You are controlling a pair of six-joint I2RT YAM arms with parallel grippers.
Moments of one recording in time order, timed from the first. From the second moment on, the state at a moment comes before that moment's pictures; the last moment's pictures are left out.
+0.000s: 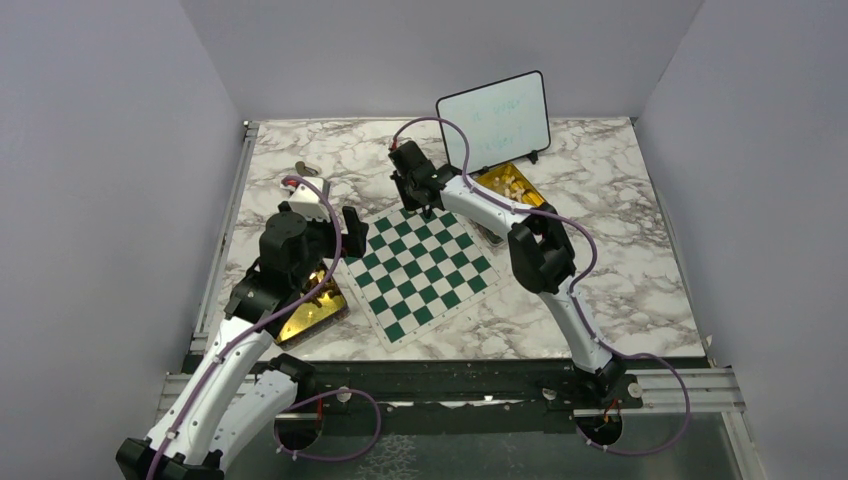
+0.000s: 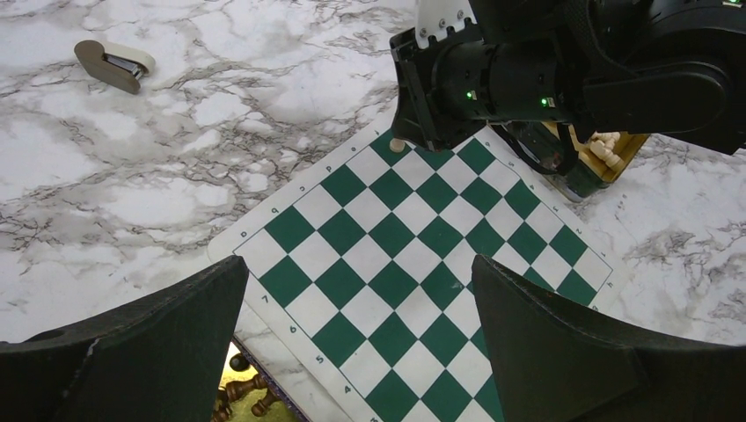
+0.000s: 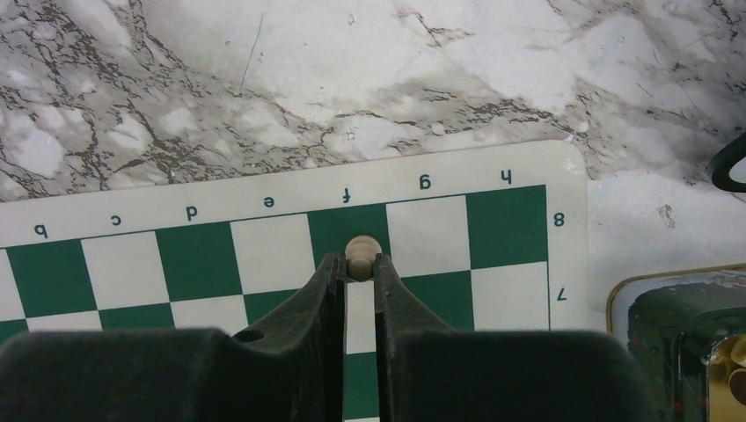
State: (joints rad) left arm -0.40 0.73 0.76 -0.32 -0.08 -0.22; right arm 0.75 2.39 2.08 -0.53 0.20 0.22
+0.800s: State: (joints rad) left arm -0.40 0.73 0.76 -0.32 -0.08 -0.22; right arm 0.75 2.40 2.09 -0.53 0.20 0.22
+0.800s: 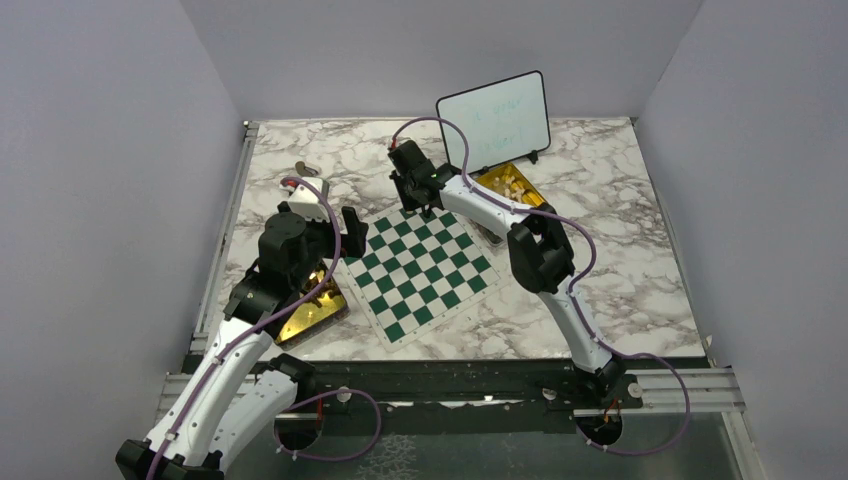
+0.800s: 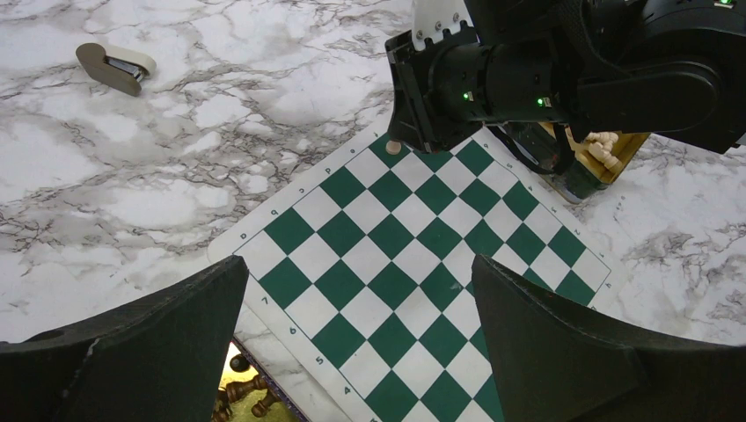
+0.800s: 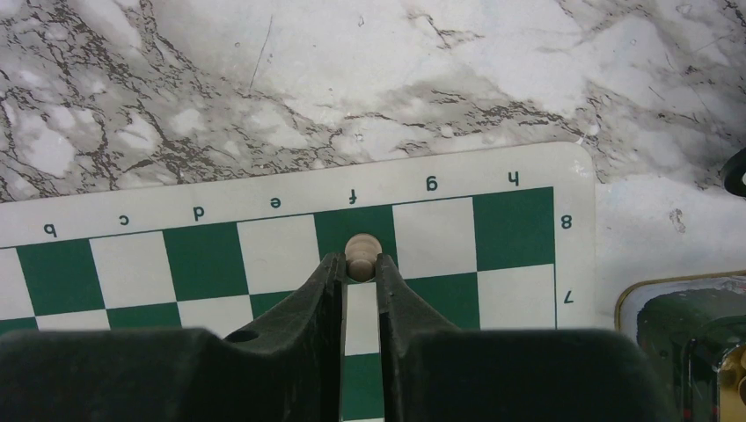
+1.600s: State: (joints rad) left arm -0.40 0.73 0.76 -0.32 -0.09 -0.22; right arm 0.75 2.40 2.10 -0.56 0.20 0.24
